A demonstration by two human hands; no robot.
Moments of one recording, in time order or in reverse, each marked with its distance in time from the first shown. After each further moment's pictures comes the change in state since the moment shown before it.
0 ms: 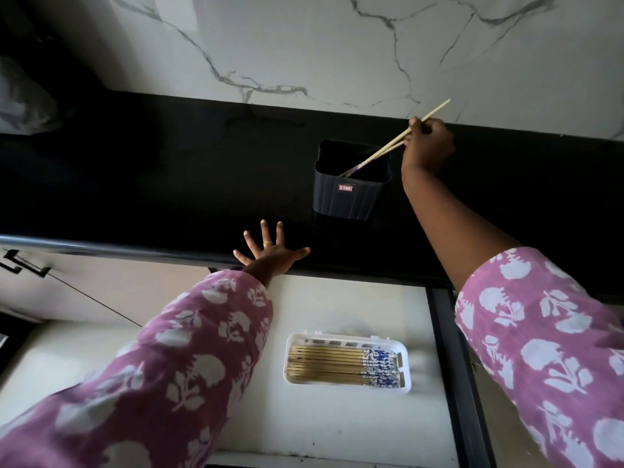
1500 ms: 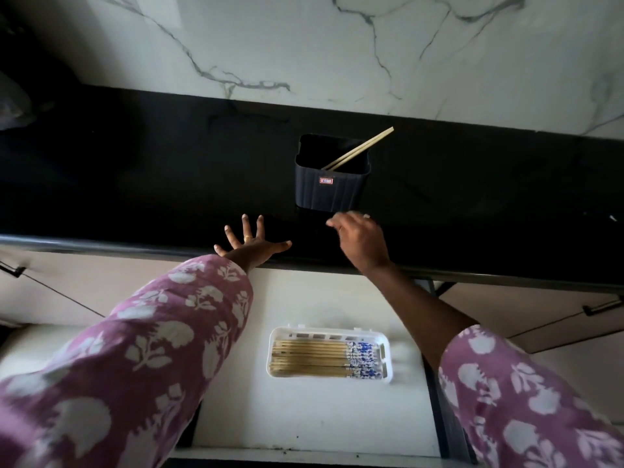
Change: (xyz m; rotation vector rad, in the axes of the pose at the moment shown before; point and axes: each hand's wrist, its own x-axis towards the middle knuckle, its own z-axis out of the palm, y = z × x) left_hand 0.013 -0.009 0.004 -0.027 -0.040 -0.015; right_hand -0.132 0.085 -0.059 -0.457 -0.429 -0.960
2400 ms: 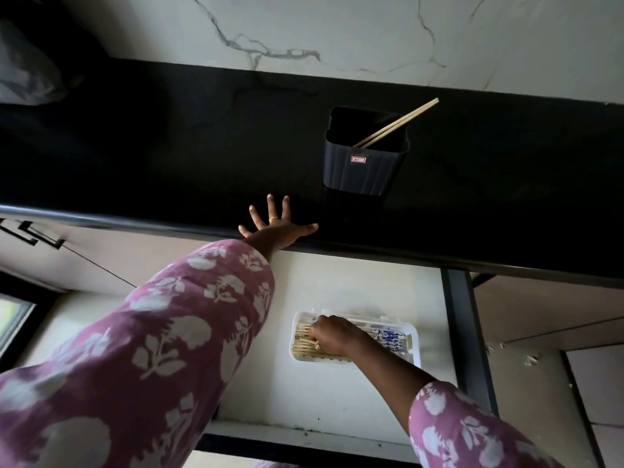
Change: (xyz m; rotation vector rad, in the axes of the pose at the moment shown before) left_hand 0.000 0.003 -0.003 0.012 -0.012 0.011; right_hand -0.143 -0.060 0.088 -0.045 -1.338 -0.080
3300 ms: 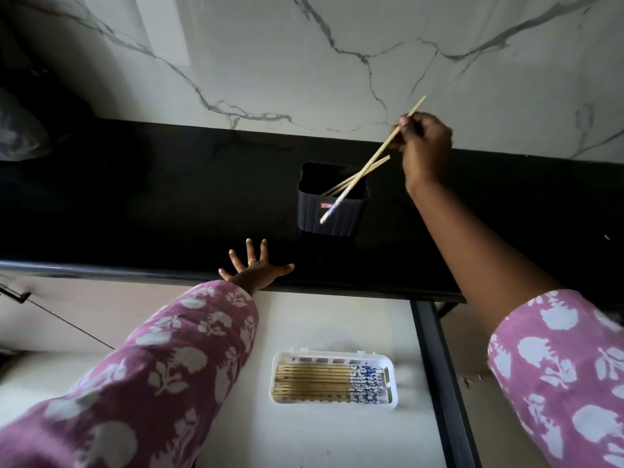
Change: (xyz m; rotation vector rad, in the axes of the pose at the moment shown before) left_hand -0.007 -0.001 0.000 -0.009 0.019 -0.001; right_hand -0.108 0.117 -0.315 1.051 1.649 0.143
